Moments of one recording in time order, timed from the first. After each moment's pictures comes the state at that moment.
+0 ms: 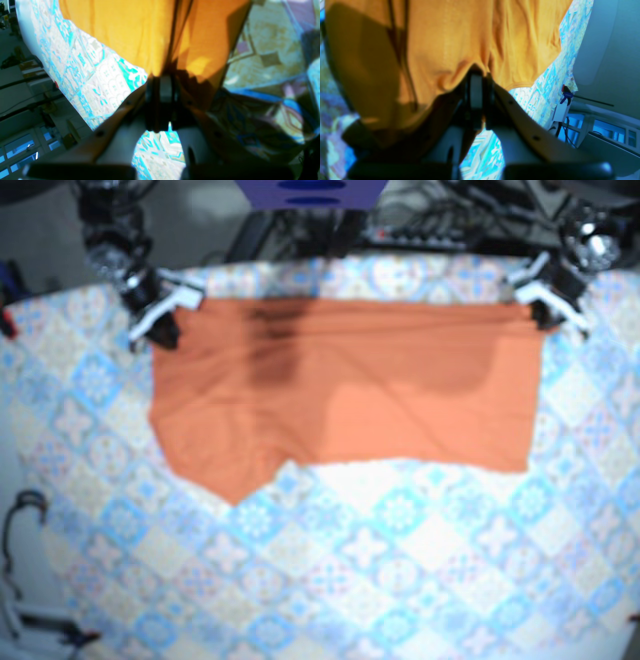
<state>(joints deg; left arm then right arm) 32.8 -40.9 2.9 78.0 41.0 -3.6 -5.2 -23.0 16.1 6.2 73.0 -74.2 2.8 22.0</state>
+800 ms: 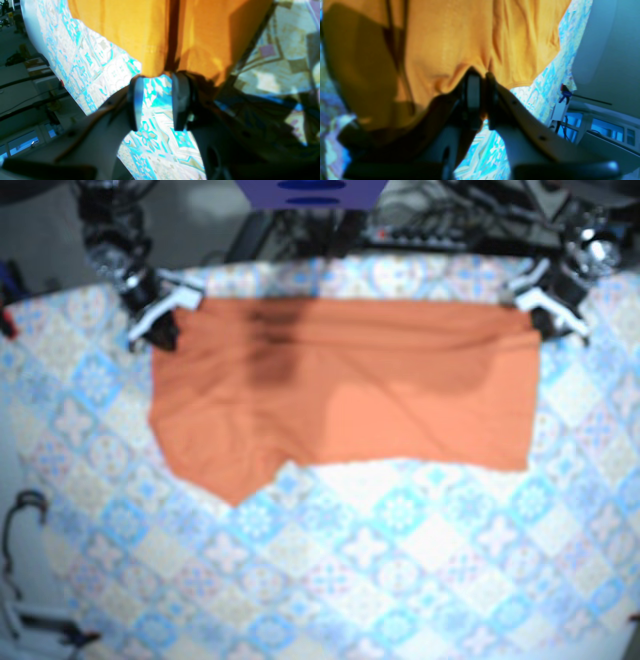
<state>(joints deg) 31.8 -40.9 3.1 78.0 41.0 -3.6 -4.8 -23.2 16.0 6.2 73.0 -74.2 2.8 21.8</state>
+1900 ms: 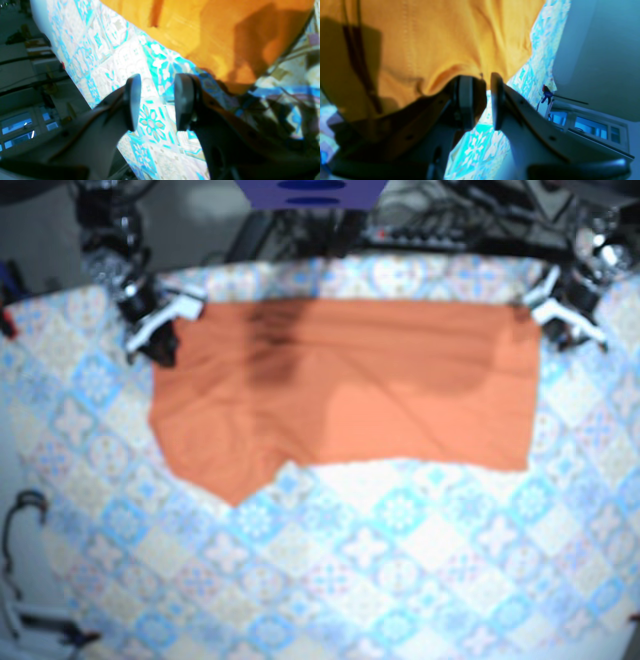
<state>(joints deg) 31.8 -41.4 -0.3 77.6 35.7 -3.1 -5.0 -23.8 16.1 6.3 79.7 -74.6 3.7 21.0</state>
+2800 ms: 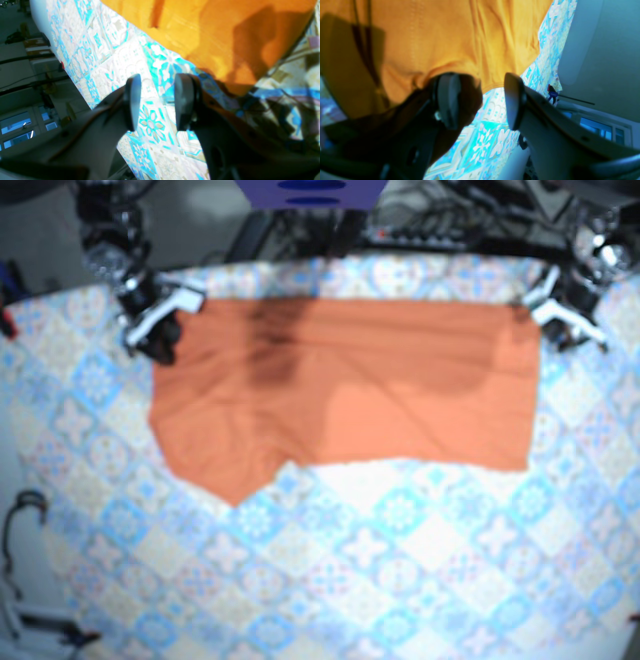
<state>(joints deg) 31.8 -41.4 -0.2 77.6 35.4 -3.1 -5.0 -24.9 16.1 6.3 79.5 -74.6 3.7 20.8</state>
